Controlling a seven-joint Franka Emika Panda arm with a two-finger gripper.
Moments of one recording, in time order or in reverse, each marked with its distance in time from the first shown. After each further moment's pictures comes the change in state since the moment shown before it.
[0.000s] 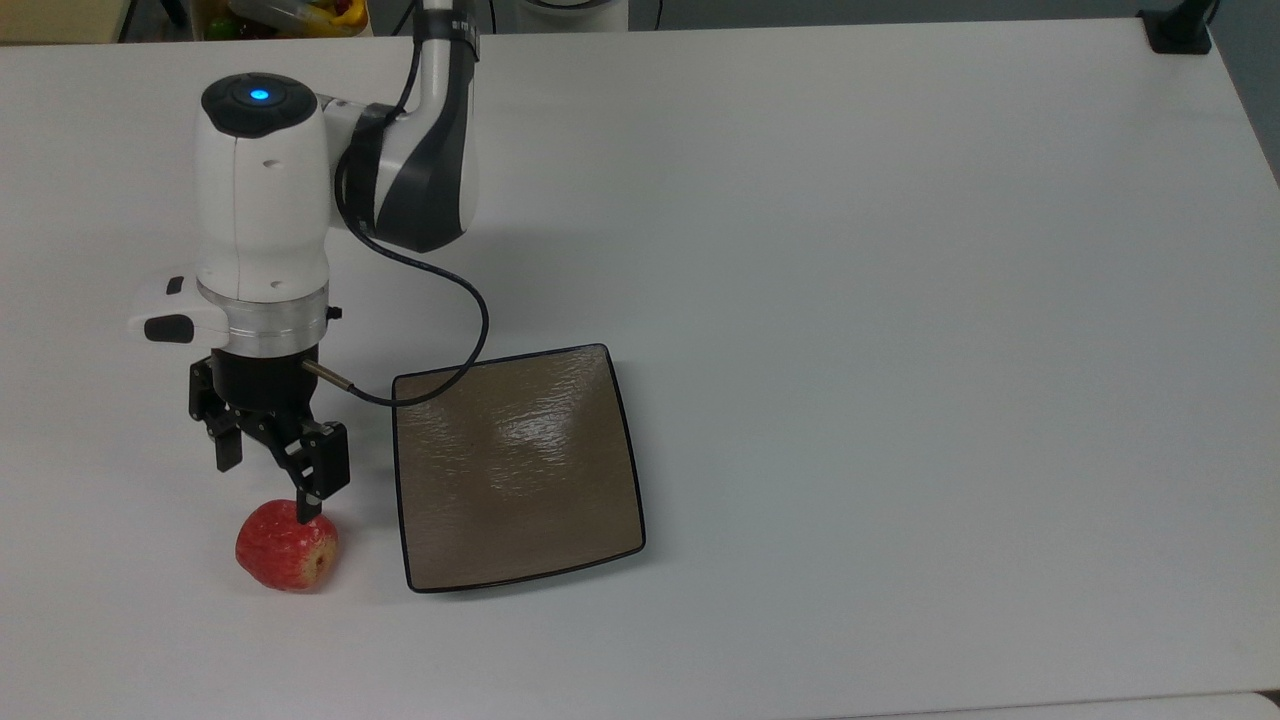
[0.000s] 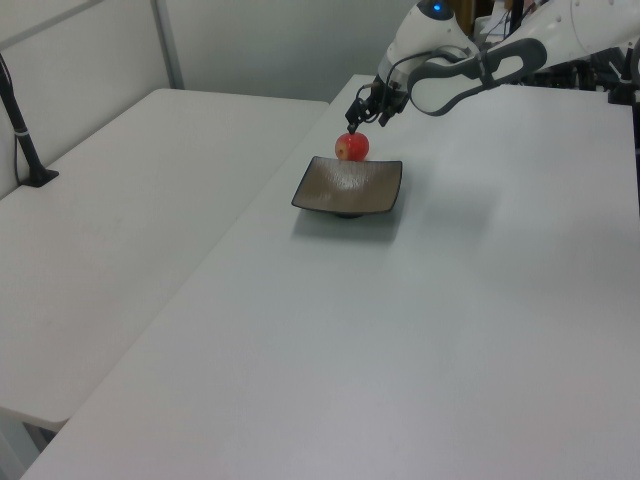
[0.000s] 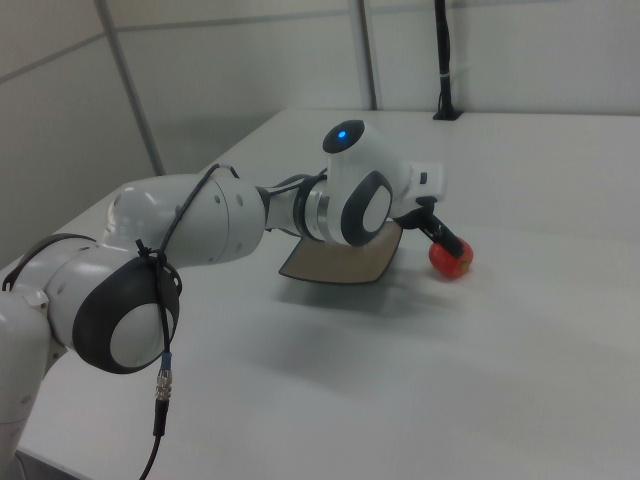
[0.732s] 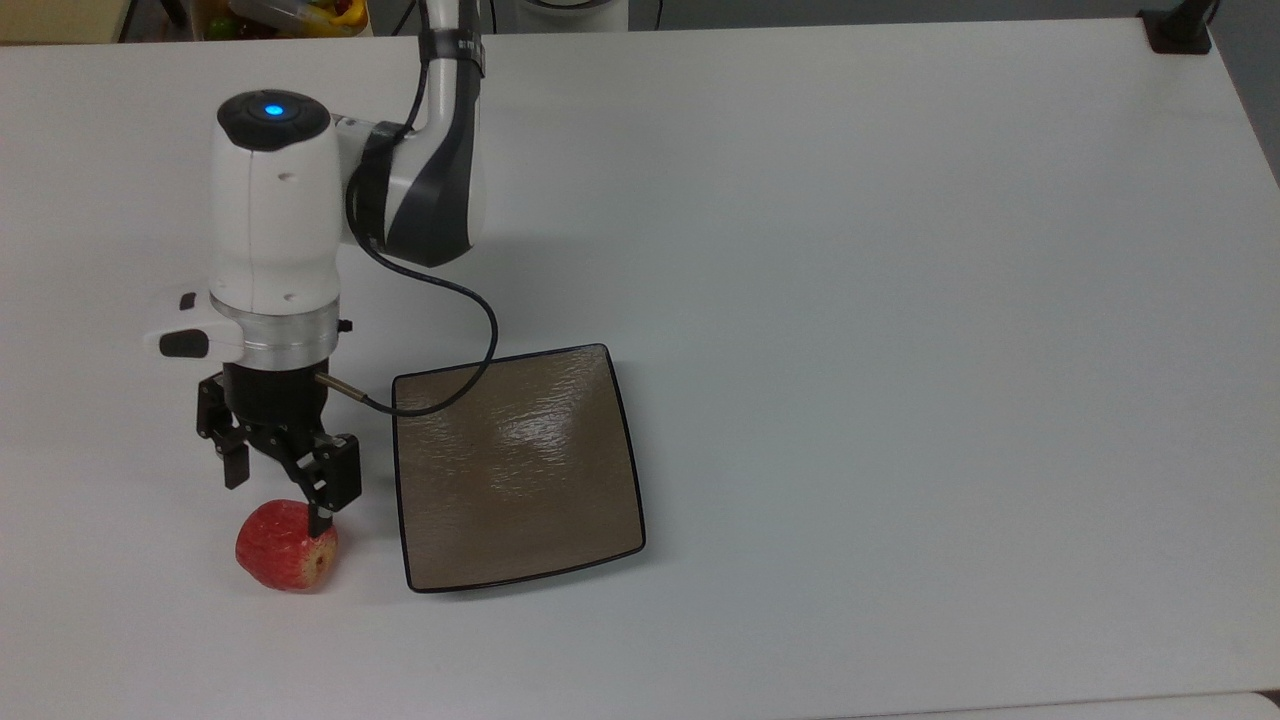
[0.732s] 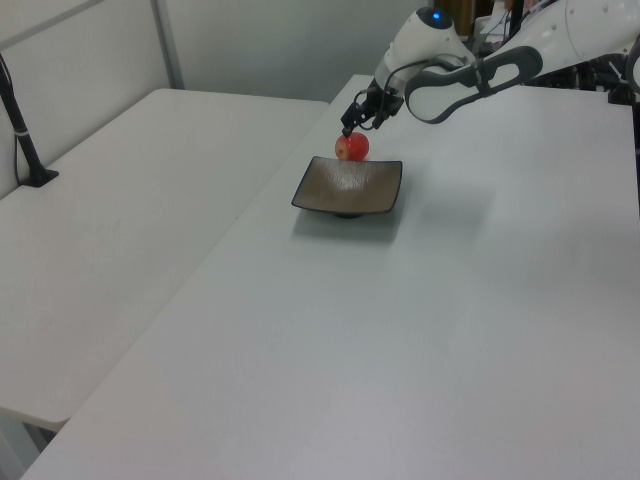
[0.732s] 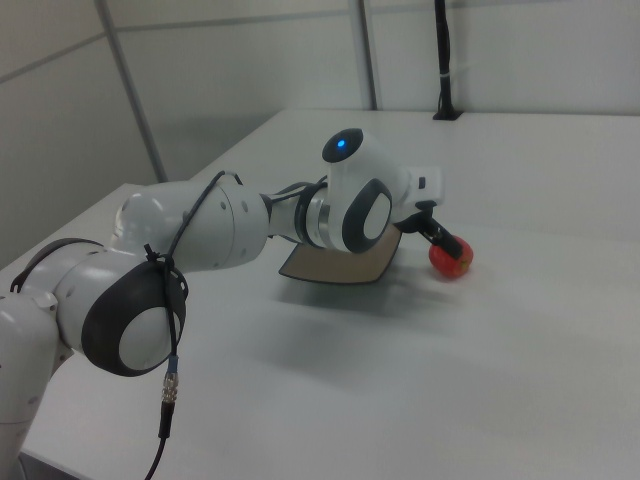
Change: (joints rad) arm 0.007 0.034 0.002 0.017 -0.001 0.045 -0.028
